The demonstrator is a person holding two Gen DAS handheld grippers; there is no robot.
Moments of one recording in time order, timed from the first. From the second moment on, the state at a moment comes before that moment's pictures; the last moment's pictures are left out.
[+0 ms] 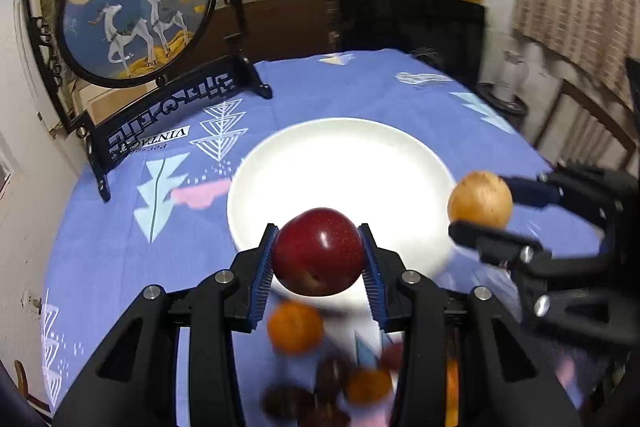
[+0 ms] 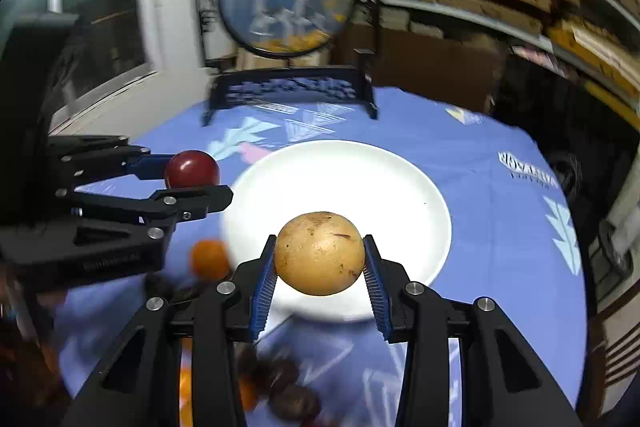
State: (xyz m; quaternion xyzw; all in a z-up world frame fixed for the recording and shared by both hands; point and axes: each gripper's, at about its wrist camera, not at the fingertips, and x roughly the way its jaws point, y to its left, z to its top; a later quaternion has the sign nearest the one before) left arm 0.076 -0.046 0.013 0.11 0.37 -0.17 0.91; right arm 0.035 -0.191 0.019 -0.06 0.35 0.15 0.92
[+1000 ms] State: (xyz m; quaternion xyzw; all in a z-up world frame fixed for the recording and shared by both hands) left arm 0.149 -0.053 -0.023 0.14 0.41 -0.10 0.90; right arm 0.117 -0.211 -0.016 -0.03 0.39 0.11 0.91
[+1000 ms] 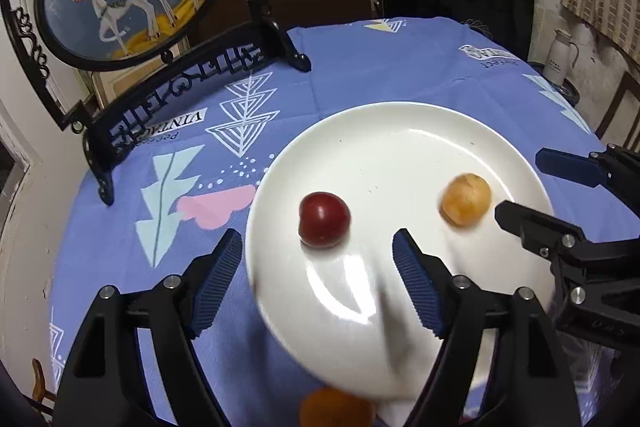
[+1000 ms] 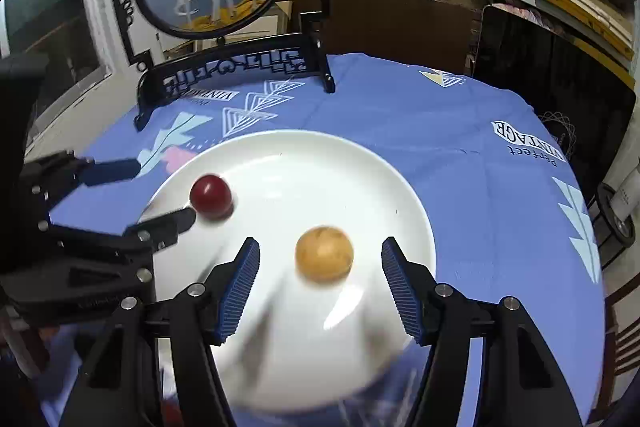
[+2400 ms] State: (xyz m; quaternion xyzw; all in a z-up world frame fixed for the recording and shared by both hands) left arm -0.074 0.012 -0.066 0.13 0.41 -0.25 0.86; right arm -0.096 -0.153 -0.068 -0.09 0.44 0.24 0.86
